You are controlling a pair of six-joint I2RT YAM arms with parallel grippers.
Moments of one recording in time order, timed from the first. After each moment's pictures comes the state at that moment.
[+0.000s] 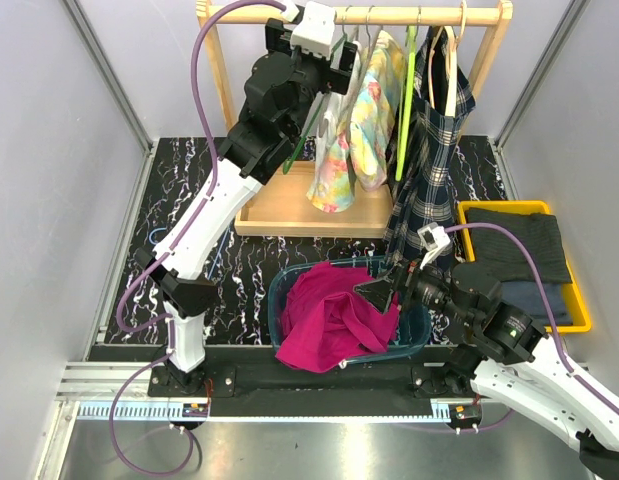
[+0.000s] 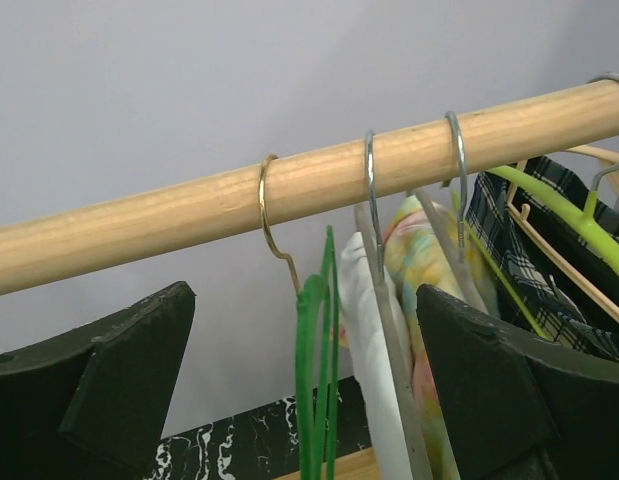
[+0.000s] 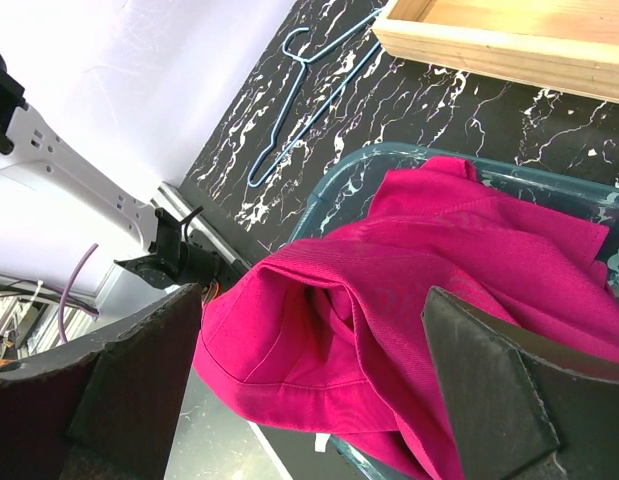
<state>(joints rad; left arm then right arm) -0.71 1.93 2.41 -0.22 -0.39 0.23 0.83 0.53 0.69 -0.36 -0.10 0.64</state>
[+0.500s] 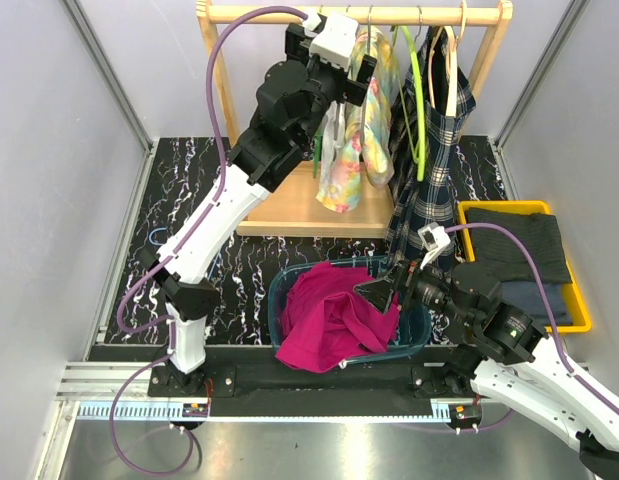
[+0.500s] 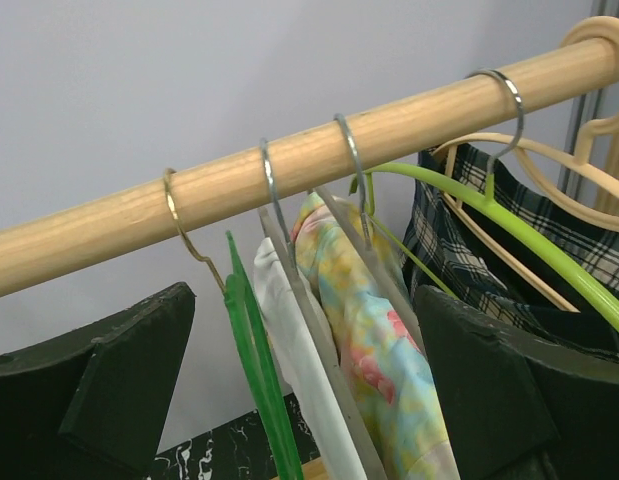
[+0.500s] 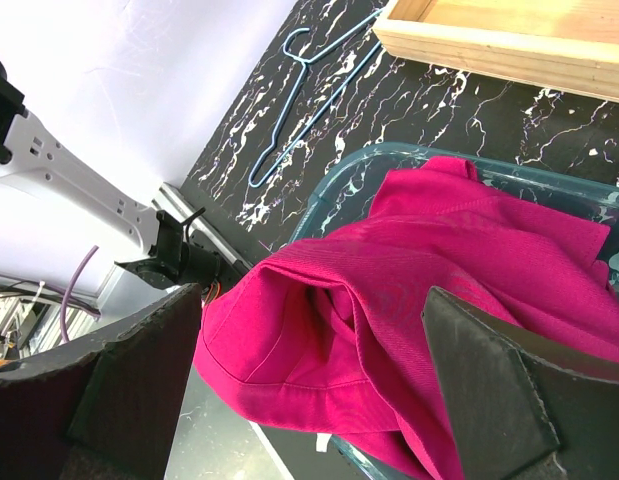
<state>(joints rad) -0.77 1.93 2.41 -0.22 -0.35 0.27 0.83 0.53 0.69 -0.36 -0.10 0.64</state>
